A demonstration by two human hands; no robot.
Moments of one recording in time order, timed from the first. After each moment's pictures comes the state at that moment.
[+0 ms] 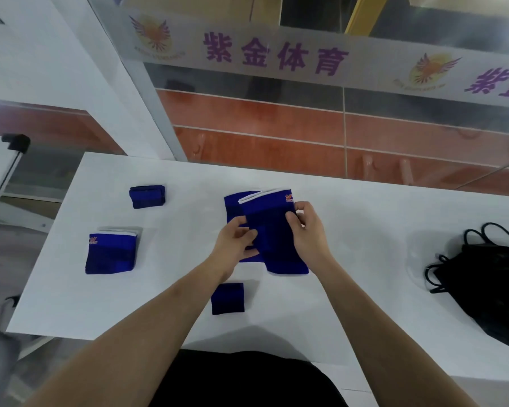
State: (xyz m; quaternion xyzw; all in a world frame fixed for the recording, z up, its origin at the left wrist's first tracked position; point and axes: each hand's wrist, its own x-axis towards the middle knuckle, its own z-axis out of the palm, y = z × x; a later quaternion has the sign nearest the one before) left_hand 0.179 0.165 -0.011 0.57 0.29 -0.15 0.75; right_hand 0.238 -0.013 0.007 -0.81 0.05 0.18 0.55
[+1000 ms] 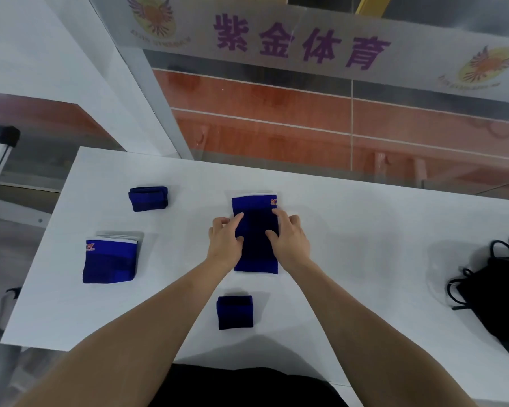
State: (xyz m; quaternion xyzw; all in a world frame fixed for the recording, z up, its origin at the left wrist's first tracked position) left_hand 0.210 0.209 -0.082 0.87 0.24 -0.18 0.39; right_hand 0.261 0.045 -0.075 -0.93 -0.02 0.23 0.27
